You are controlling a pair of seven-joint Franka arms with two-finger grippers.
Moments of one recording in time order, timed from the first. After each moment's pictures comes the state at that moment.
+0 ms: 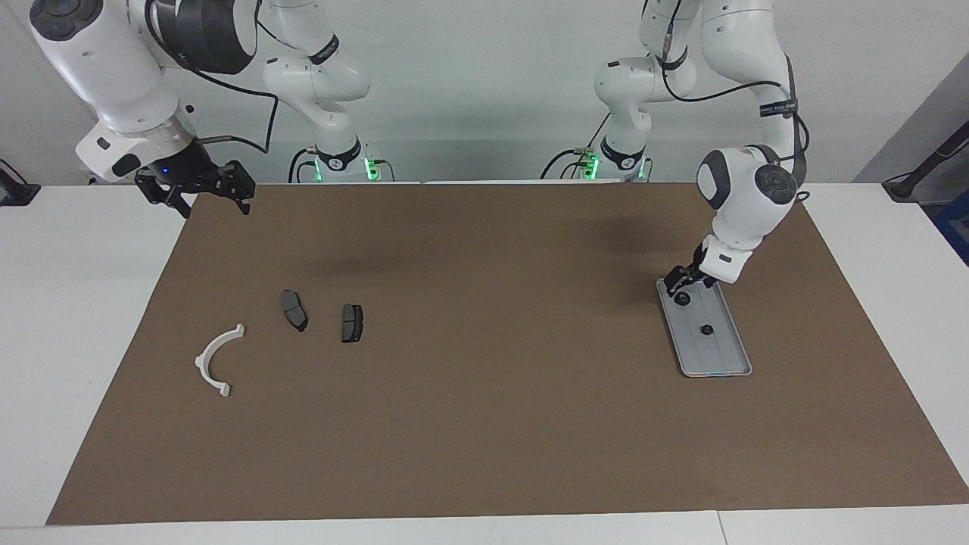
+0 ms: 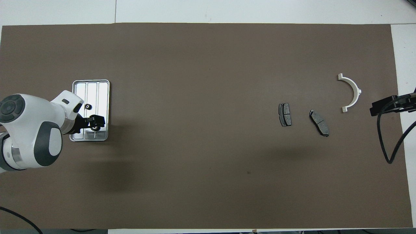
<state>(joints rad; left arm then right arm) 0.02 0.11 -0.03 -2.27 -0.03 2.34 -0.16 0.02 -0.03 -0.10 -1.67 -0.04 1.55 -0.15</state>
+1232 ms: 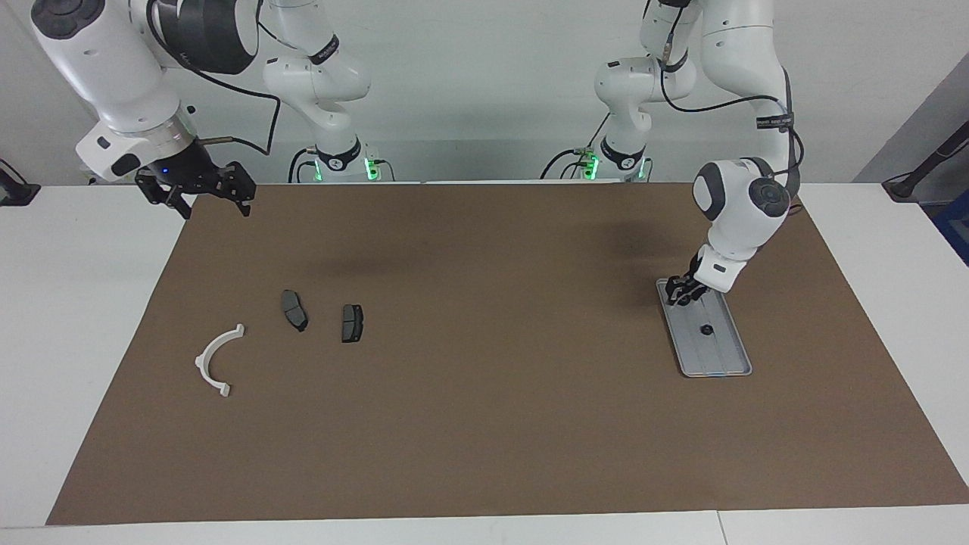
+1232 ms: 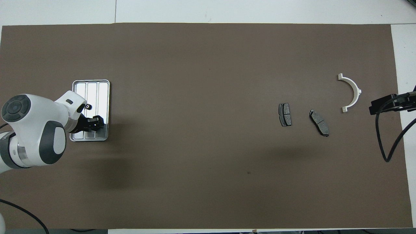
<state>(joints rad) 0.02 0.14 -0.03 -2.27 -0.03 2.37 -0.13 0.02 -0.03 -0.10 -1.67 -0.04 1.56 -0.13</state>
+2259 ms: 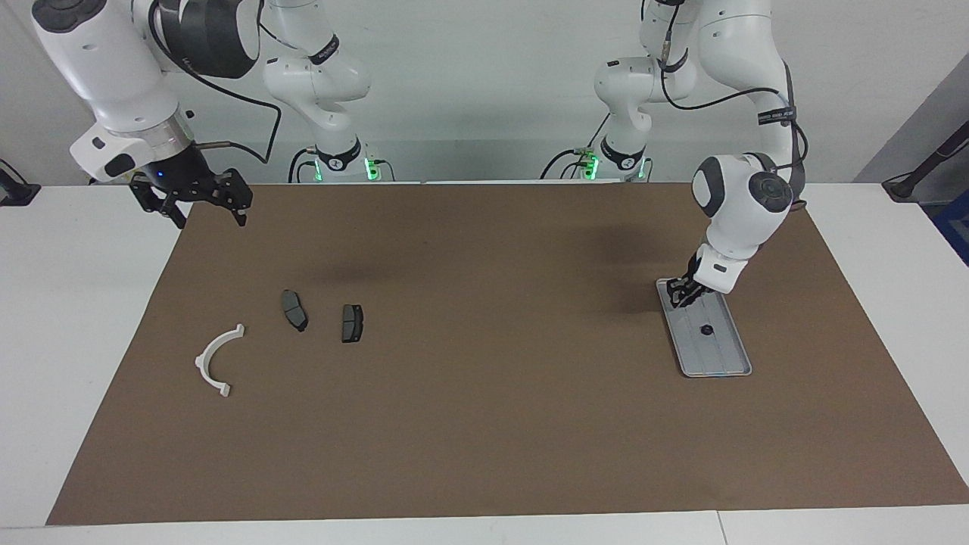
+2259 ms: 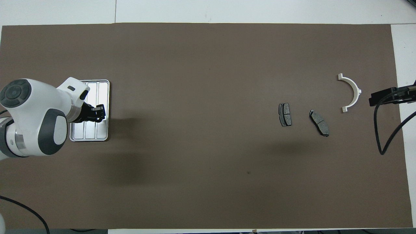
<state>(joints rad) -0.07 0.13 -0.04 -2.10 -0.03 2.22 -0.30 0.02 -0.03 -0.10 -1.69 -0.04 1.65 -0.13</state>
